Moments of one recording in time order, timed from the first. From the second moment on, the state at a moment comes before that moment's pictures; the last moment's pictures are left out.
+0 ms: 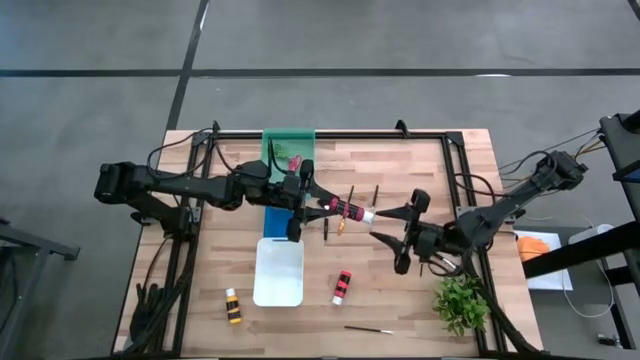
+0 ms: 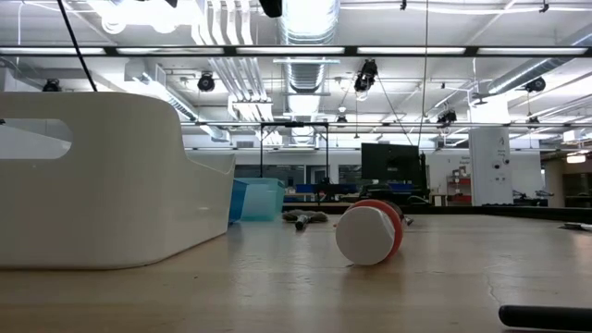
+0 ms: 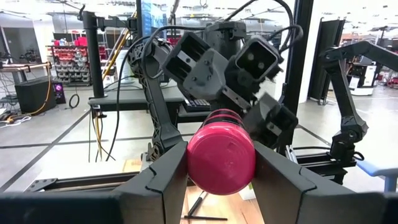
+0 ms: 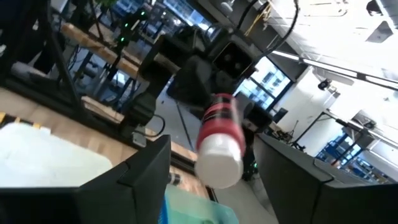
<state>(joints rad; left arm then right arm) 0.01 1.43 0.99 0.48 0.20 0.00 0.56 1.11 0.70 0.53 0.76 -0.68</state>
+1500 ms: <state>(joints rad) 0.00 1.42 0.99 0.49 0.19 0.02 0.46 1.12 0.70 0.53 0.68 -0.65</state>
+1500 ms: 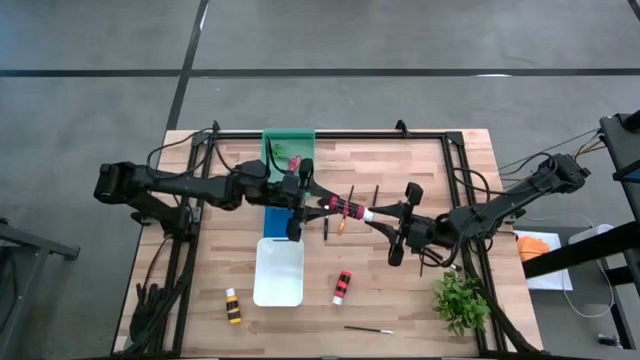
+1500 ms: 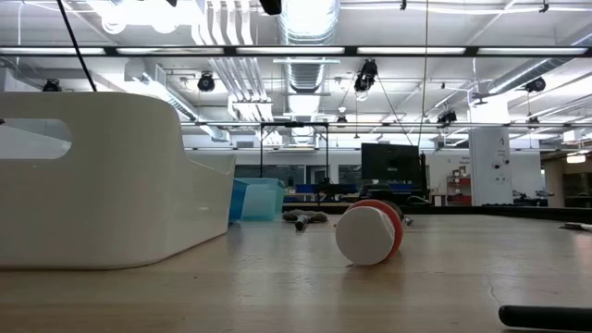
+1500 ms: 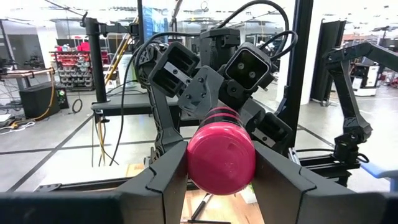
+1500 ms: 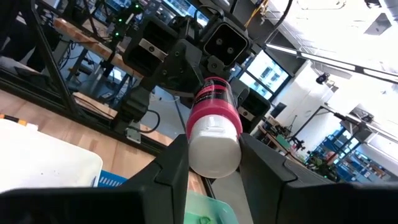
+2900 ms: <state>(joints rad) -0.01 1.00 0.86 -0.26 -0.52 -0.10 0.09 1.37 1.17 -0.31 0.27 -0.29</state>
